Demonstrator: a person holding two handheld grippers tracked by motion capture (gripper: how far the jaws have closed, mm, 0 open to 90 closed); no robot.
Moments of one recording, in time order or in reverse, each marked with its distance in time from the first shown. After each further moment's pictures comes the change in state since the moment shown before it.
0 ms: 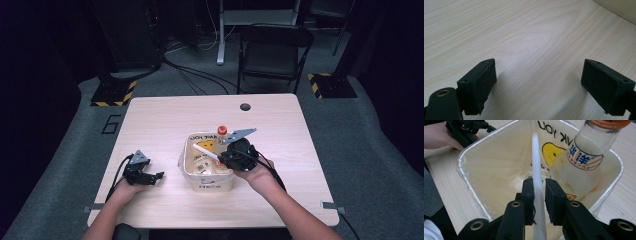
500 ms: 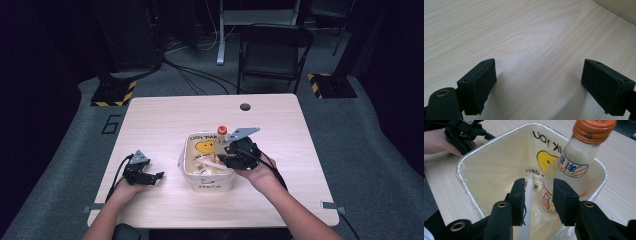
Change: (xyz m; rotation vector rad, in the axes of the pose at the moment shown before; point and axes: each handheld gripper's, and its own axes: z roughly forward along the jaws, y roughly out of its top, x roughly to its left) left arm 0.000 0.000 0.000 0.000 0.000 0.001; right arm -0.003 0.001 -0.010 -0.053 -0.032 -0.010
